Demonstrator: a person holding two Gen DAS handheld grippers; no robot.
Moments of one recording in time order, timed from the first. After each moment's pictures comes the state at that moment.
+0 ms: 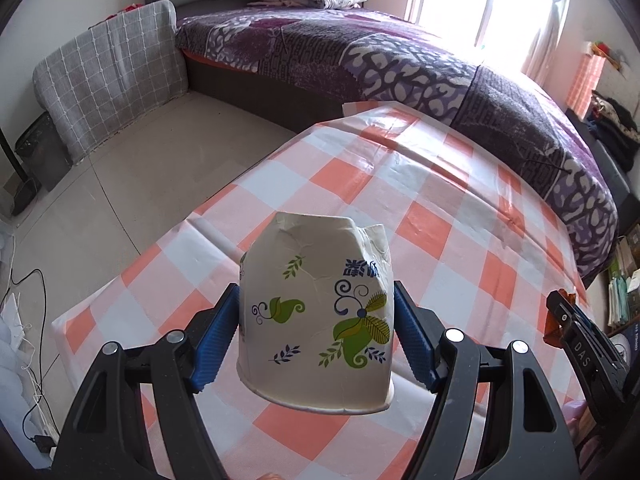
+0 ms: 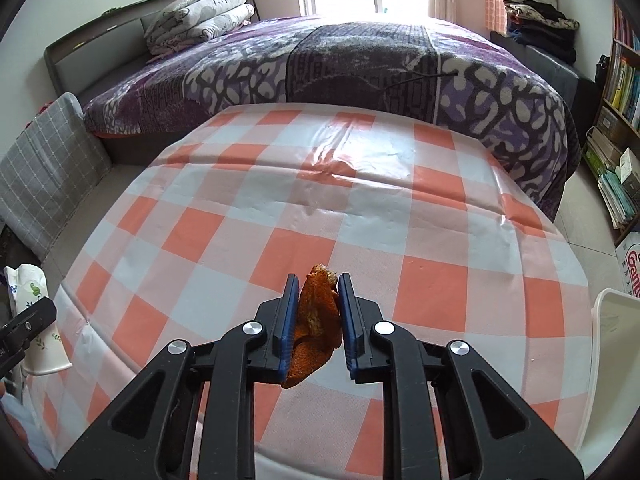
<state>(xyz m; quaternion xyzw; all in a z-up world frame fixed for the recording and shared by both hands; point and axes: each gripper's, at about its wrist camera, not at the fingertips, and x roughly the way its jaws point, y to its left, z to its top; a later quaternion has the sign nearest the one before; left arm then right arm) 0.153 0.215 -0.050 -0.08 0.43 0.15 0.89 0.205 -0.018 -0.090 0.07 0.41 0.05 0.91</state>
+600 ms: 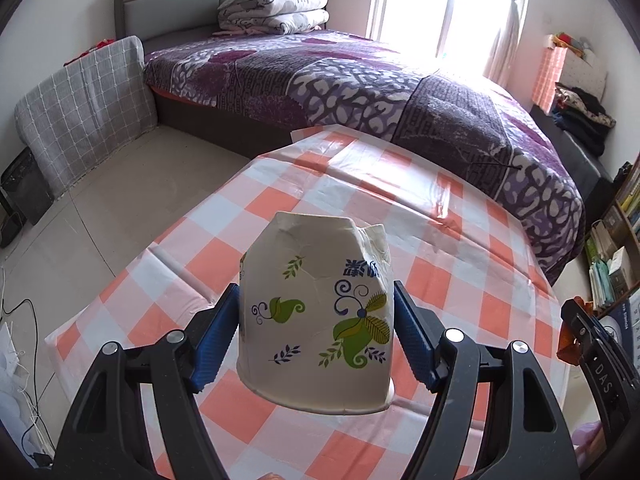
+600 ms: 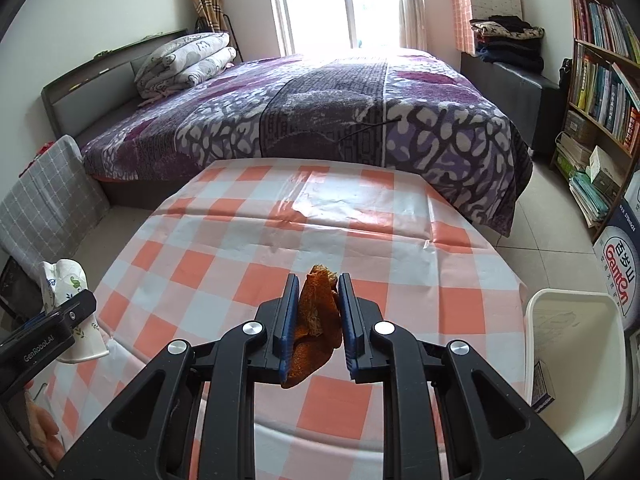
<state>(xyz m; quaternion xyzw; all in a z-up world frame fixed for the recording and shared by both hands) 0.148 0.145 -0.019 -0.06 0.40 0.10 0.91 0.155 -0.079 -0.038 0.09 0.36 0.01 0.93</state>
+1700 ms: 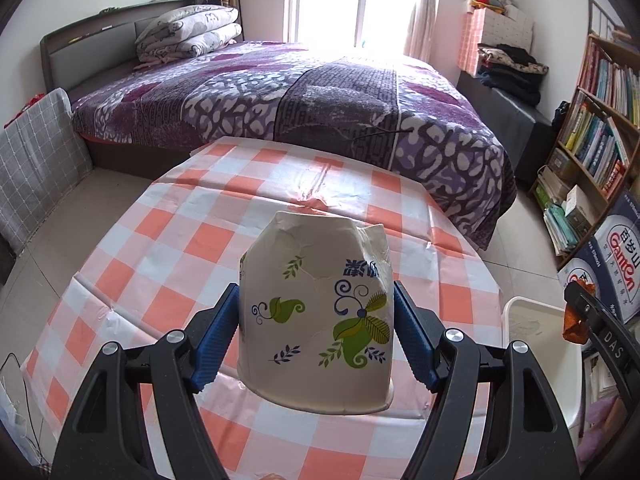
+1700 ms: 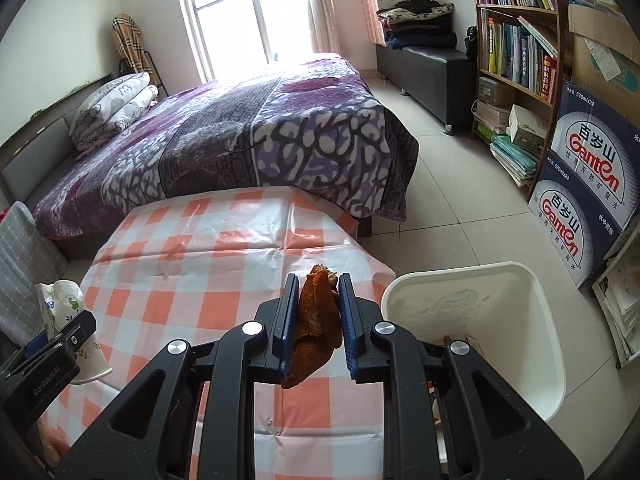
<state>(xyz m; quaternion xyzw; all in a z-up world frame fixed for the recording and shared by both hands) 0.139 0.001 -0.015 0.01 0.39 -0.01 0.92 0.108 -0.223 -0.034 0.16 0.35 -0.11 0.92</state>
